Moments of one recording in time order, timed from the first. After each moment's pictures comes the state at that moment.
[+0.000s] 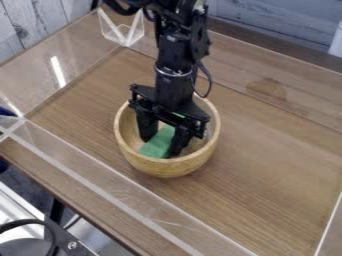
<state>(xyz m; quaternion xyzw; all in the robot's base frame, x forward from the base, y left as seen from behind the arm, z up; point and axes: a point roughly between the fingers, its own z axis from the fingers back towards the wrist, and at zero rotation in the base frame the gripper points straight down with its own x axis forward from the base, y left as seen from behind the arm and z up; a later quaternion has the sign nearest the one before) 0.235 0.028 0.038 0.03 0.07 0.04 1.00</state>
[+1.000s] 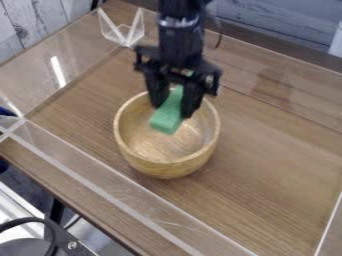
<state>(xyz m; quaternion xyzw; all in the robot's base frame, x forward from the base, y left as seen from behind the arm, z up) 0.249 0.011 0.103 -0.01 0.02 0.02 1.00</state>
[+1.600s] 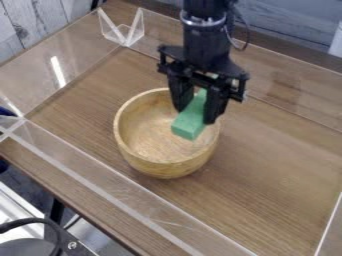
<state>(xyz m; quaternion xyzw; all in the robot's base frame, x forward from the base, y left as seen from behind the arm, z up) 0.247 -0.011 0.094 -0.02 0.03 -0.01 1.00</state>
